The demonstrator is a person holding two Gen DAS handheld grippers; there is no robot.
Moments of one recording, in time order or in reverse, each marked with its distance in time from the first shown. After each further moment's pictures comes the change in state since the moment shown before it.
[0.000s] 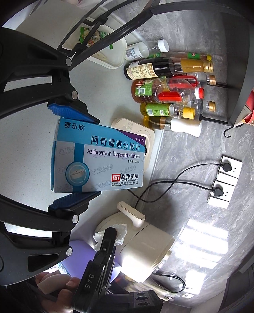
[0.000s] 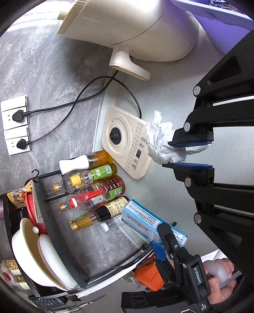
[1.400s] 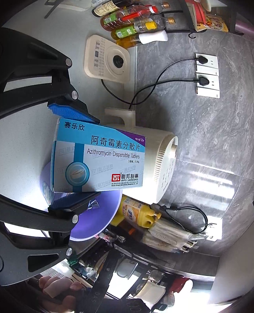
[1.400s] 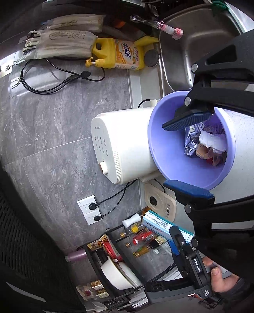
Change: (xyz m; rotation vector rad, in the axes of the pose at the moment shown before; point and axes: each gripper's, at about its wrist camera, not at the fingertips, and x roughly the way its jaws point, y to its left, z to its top) left arm -0.007 -0.240 -0.001 0.222 -0.036 -0.274; right arm -0.259 -0.173 -0.085 0.268 -0.311 -0.237
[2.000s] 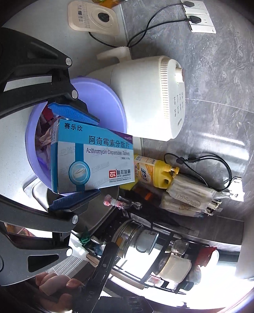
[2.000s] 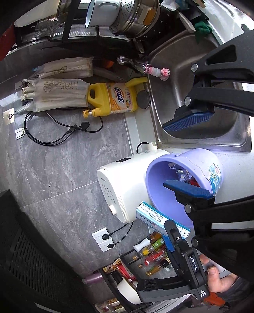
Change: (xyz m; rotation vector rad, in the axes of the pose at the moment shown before) left arm 0.060 -0.105 0.004 0.136 0.084 -0.200; right arm -0.067 -0.083 -0.019 0.109 -0.041 -0.166
